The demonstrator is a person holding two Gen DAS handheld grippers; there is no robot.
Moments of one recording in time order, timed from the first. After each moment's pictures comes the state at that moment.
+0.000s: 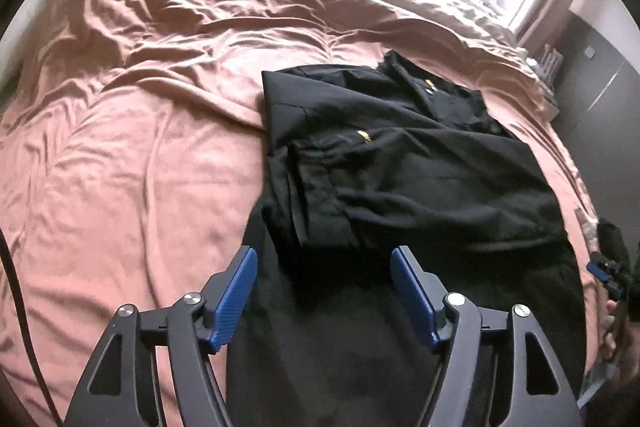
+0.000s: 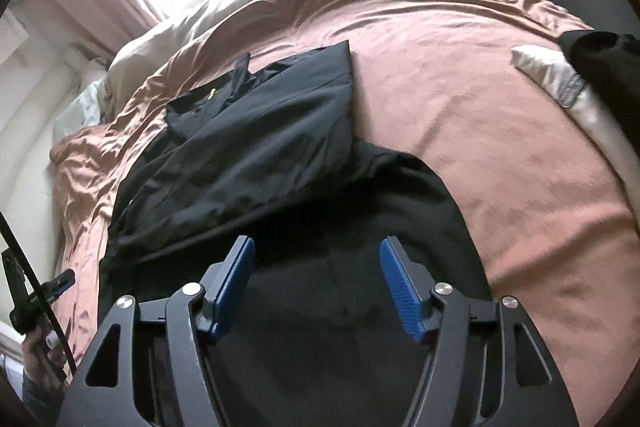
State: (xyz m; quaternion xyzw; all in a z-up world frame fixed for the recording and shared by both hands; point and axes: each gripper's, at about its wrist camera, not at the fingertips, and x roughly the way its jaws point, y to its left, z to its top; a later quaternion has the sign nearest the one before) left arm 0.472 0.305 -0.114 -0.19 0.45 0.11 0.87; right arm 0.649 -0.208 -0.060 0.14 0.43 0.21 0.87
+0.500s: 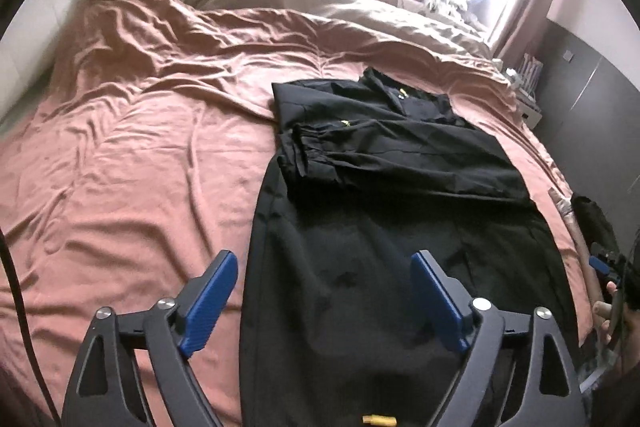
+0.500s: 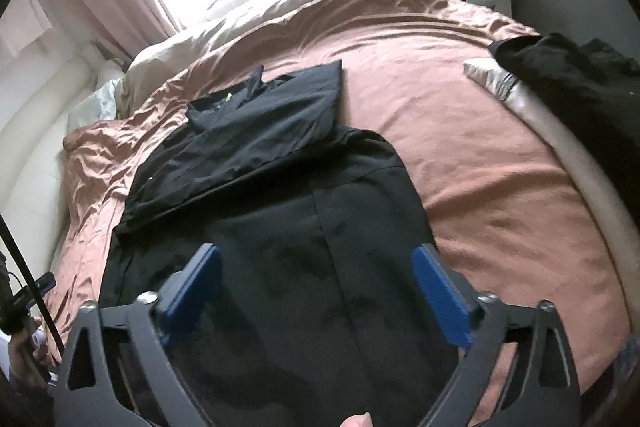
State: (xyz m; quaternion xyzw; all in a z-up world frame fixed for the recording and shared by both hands) left arm 0.354 0.265 -0.074 -0.18 0.40 0.11 0.89; right arm 0.540 -0.262 -0.037 0.12 0.38 0.21 0.89
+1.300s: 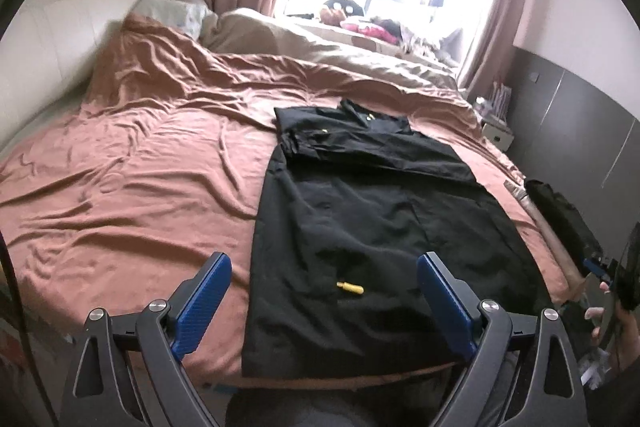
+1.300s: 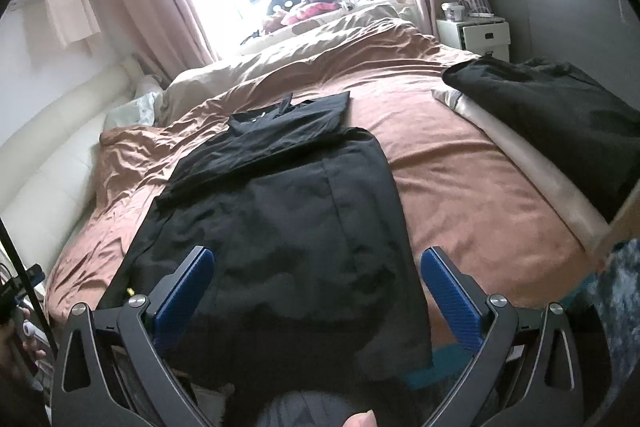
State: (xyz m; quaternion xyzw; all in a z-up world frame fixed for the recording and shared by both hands) left arm 0.170 0.189 -0.044 -0.17 0.31 0.11 0.93; right arm 0.355 -0.344 -0.050 0.11 0.29 0.24 0.92
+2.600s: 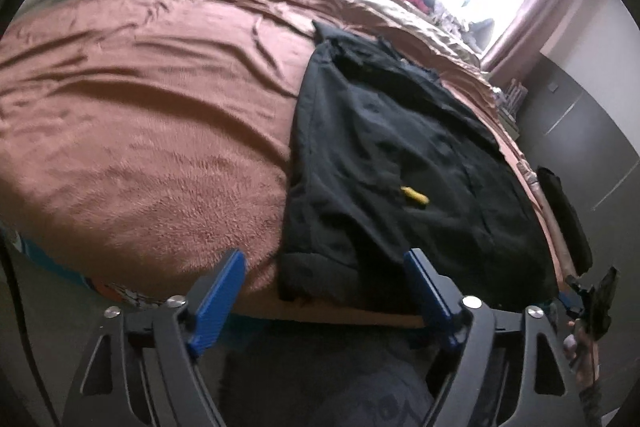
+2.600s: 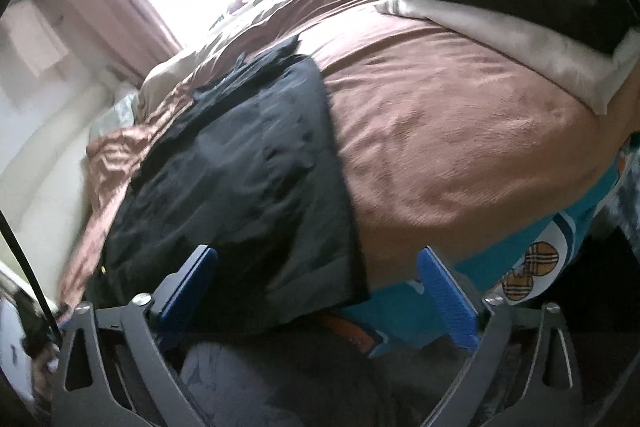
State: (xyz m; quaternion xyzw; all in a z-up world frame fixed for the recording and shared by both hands) left arm 0.156 0.235 -0.177 -0.29 0.37 0.09 0.88; right arm 0.376 -0.390 -0.145 0.20 0.36 0.23 0.88
